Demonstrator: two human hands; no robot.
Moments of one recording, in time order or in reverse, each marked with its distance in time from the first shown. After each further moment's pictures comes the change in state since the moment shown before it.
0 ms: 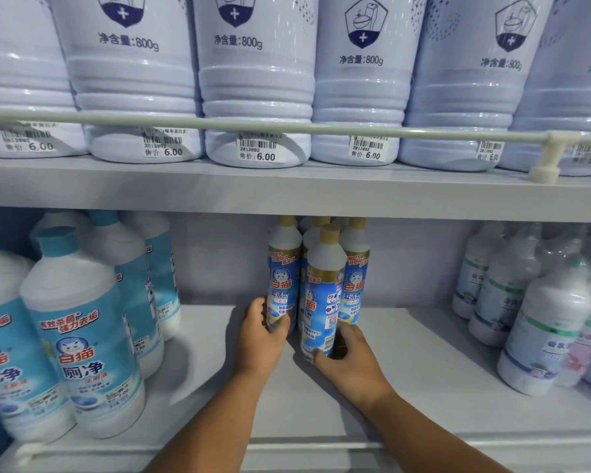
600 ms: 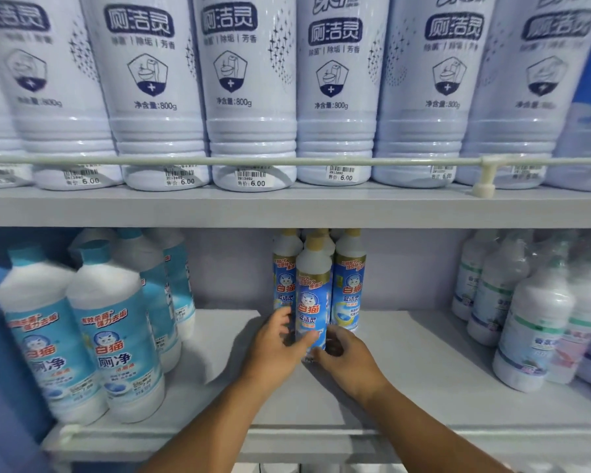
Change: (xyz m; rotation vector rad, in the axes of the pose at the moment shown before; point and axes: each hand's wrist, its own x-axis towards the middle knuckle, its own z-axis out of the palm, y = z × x) left_hand -0.036 0.031 -0.013 -0.031 -0.243 0.014; right_hand -0.010 -0.018 -0.006 0.050 -0.104 0.009
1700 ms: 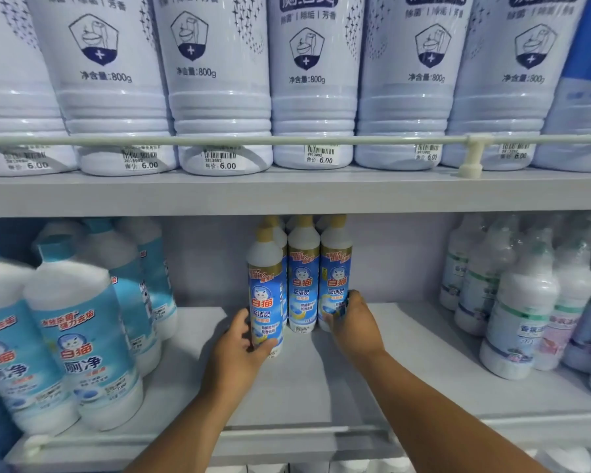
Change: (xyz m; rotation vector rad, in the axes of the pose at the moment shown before) left_hand -0.012 -0.018 -0.023 0.077 0.113 -0.034; right_hand 0.053 0.015 -0.029 -0.315 0.294 0.138
